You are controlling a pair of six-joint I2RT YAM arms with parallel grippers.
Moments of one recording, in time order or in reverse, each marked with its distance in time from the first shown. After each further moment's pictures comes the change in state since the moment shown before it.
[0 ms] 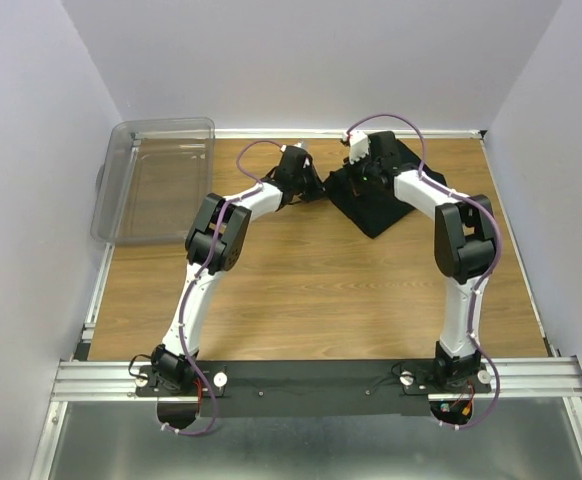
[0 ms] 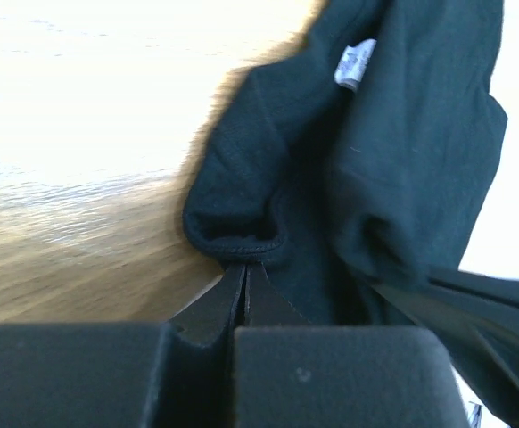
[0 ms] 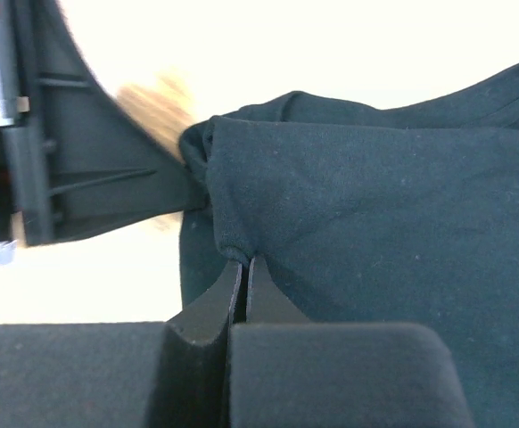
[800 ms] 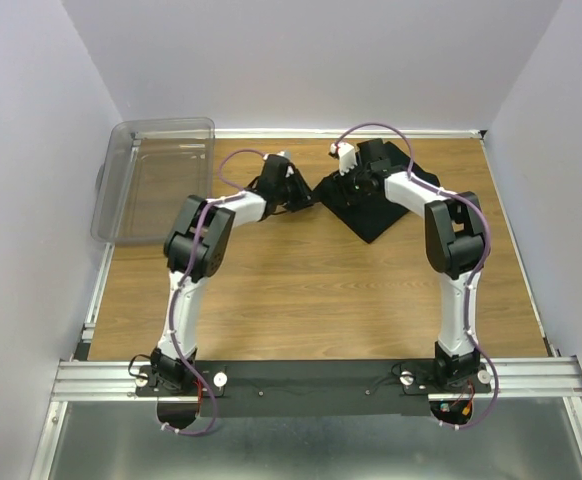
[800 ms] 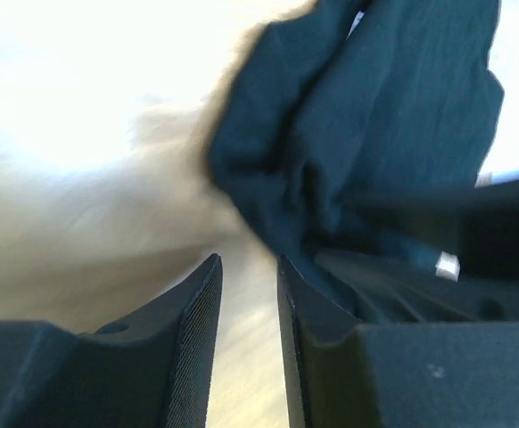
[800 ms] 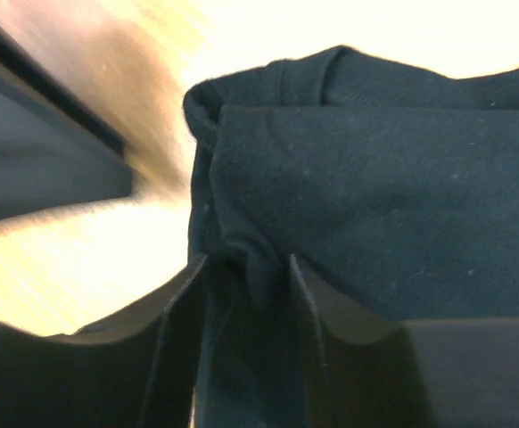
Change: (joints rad) left arm 0.035 -0.181 -0.304 0.102 0.020 -0.012; right arm 0.031 0.058 0.030 -0.090 -0.089 -0.036
